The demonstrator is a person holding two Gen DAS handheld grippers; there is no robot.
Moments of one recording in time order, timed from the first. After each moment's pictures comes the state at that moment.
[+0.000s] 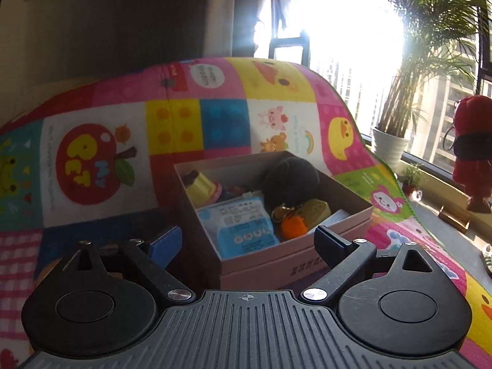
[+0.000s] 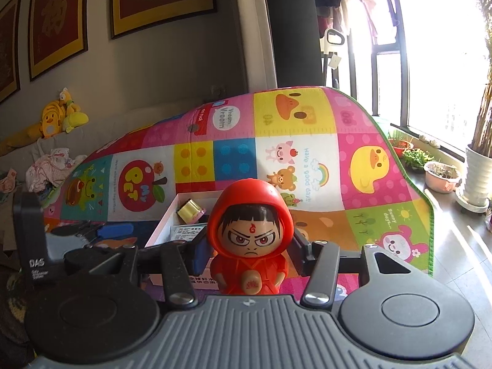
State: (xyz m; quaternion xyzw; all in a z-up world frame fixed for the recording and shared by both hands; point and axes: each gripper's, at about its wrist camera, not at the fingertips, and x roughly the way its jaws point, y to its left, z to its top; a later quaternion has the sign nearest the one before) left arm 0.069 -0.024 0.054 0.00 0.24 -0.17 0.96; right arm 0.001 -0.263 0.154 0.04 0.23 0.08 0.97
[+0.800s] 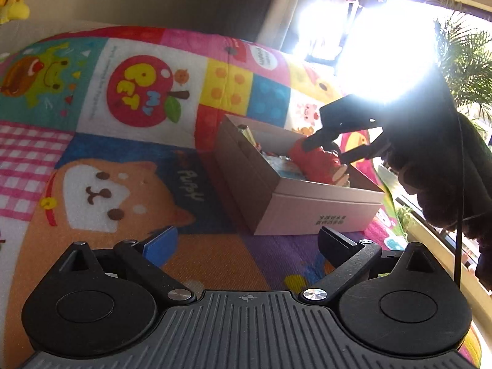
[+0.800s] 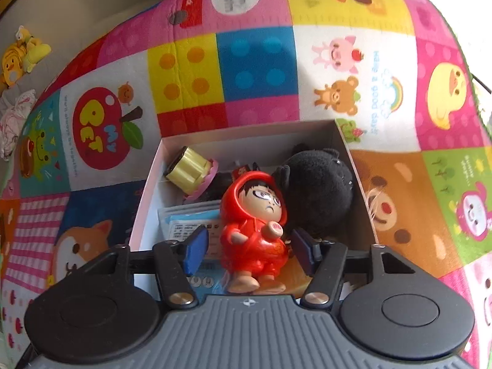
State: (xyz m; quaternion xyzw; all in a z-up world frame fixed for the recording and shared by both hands) left arm 0.029 0.041 0.008 -0.13 0.25 -0.15 0.95; right arm 0.201 -0.174 0.090 0.04 0.43 0.06 0.90
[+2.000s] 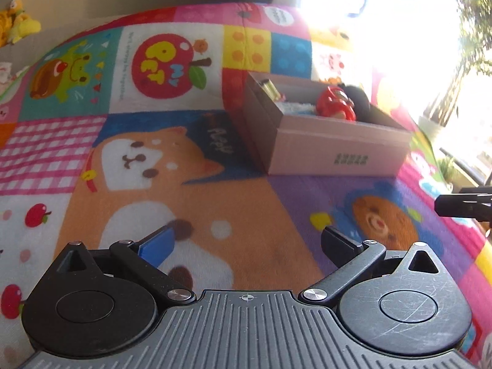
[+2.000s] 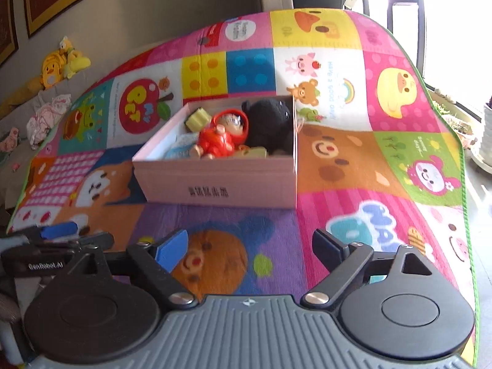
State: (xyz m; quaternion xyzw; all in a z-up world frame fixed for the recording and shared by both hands) left arm -0.001 0.015 0.005 -0.02 0.34 -0.08 0.94; right arm 0.007 -0.228 0.056 0.03 0.34 0.09 0.93
